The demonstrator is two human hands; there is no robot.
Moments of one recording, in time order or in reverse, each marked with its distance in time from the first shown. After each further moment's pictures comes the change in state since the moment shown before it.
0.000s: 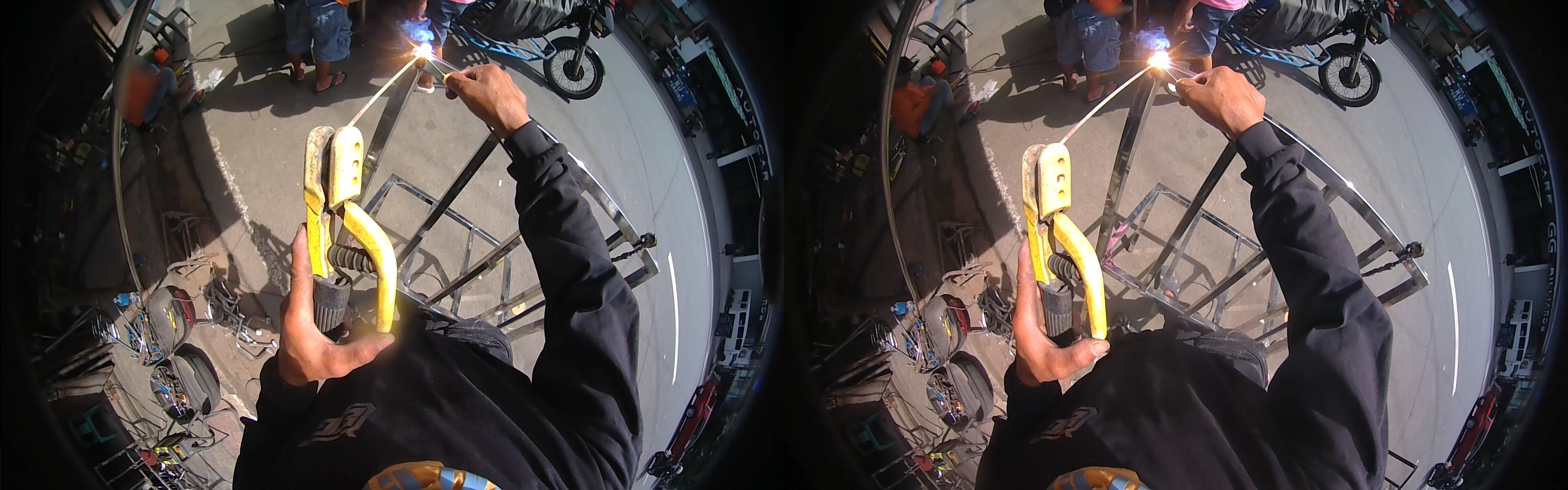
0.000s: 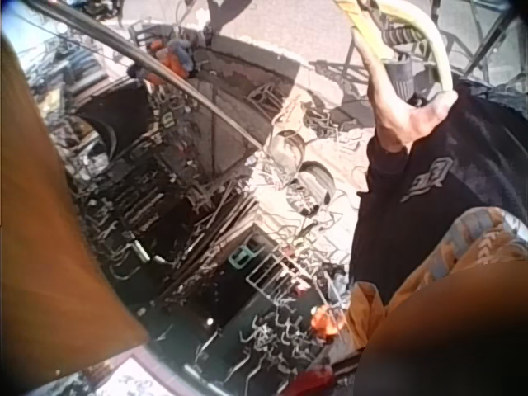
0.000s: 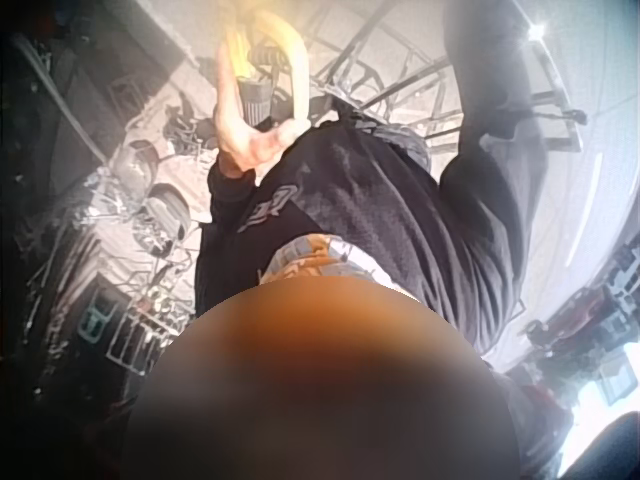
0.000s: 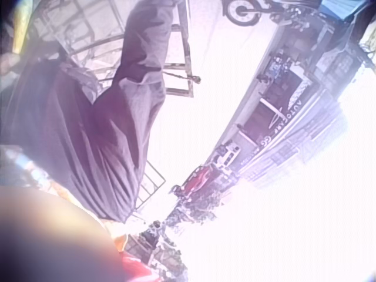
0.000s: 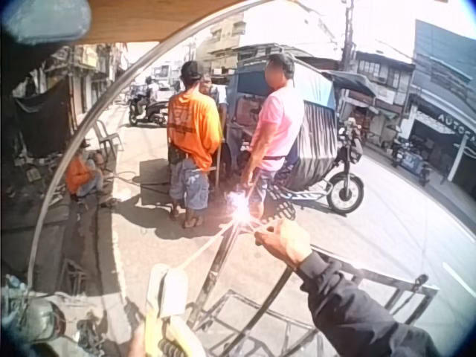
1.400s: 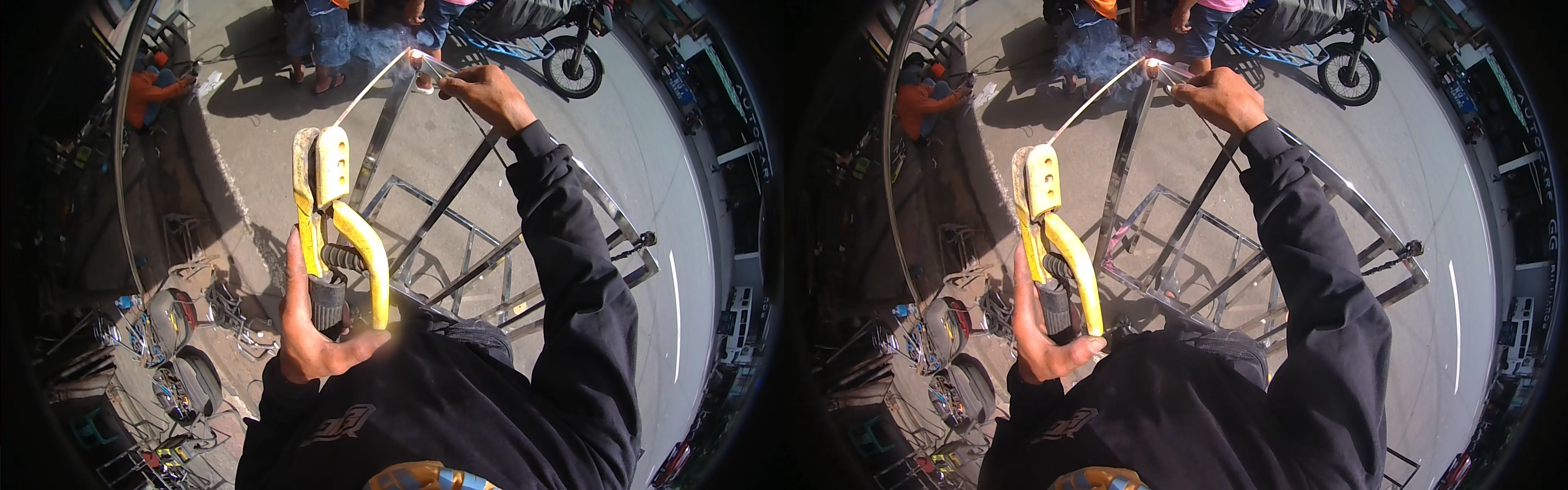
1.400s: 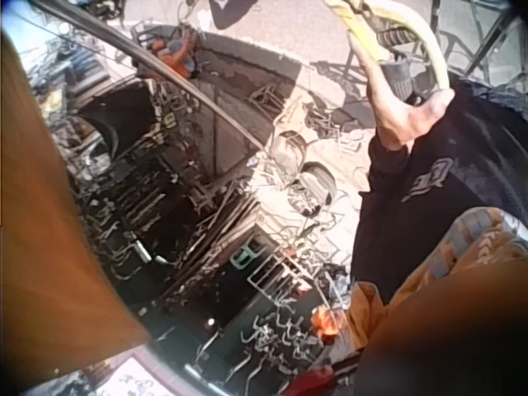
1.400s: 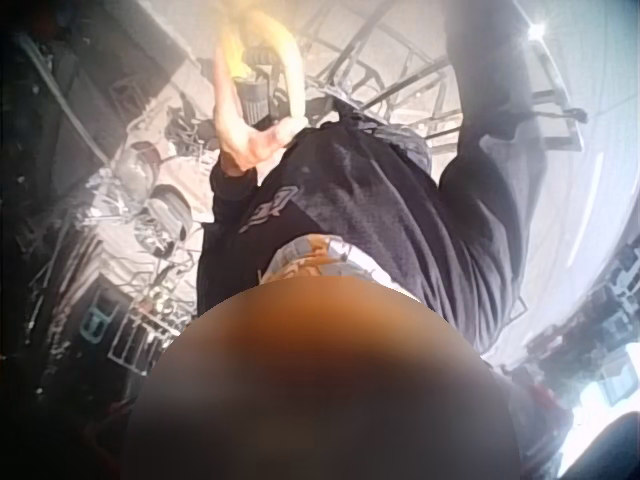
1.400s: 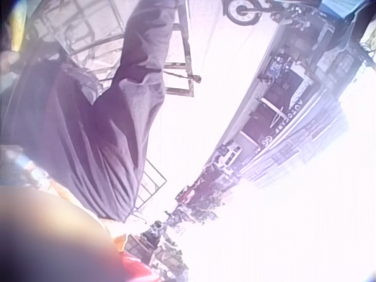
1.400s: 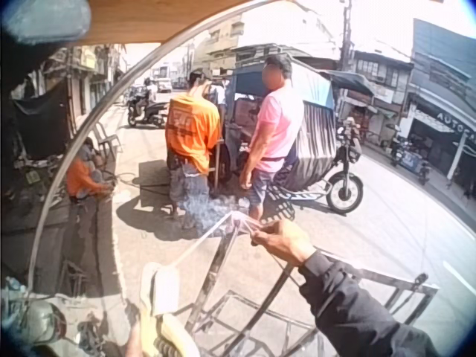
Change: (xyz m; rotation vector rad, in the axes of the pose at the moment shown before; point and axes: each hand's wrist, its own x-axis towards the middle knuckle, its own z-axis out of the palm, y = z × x) left_hand 0.001 -0.006 0.004 -0.043 0.090 0.017; right_hand 0.015 0.020 0.004 0.113 -0.122 -0.100
